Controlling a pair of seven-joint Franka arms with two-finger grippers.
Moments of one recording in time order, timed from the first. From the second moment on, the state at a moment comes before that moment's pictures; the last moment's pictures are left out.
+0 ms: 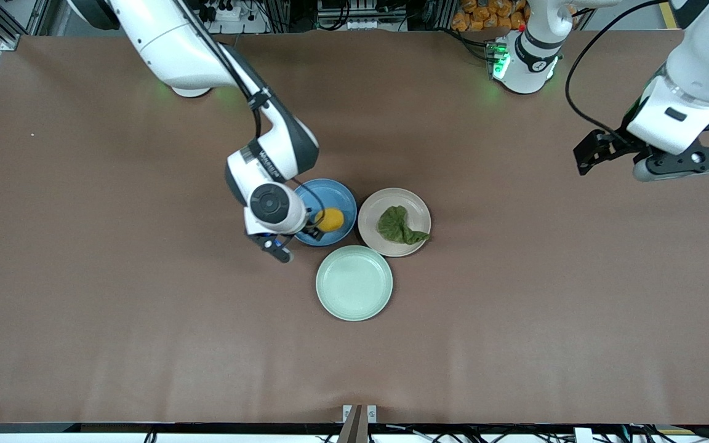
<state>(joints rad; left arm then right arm) -0.17 -0.02 -0.06 -1.61 0.07 1.62 -0.31 0.50 0.67 0.06 -1.57 0.06 2.01 1.13</state>
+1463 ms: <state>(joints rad) -0.15 -0.08 -0.06 -1.62 0.07 1.58 -0.28 0.00 0.61 0.05 -1.62 -0.01 2.03 0.10</state>
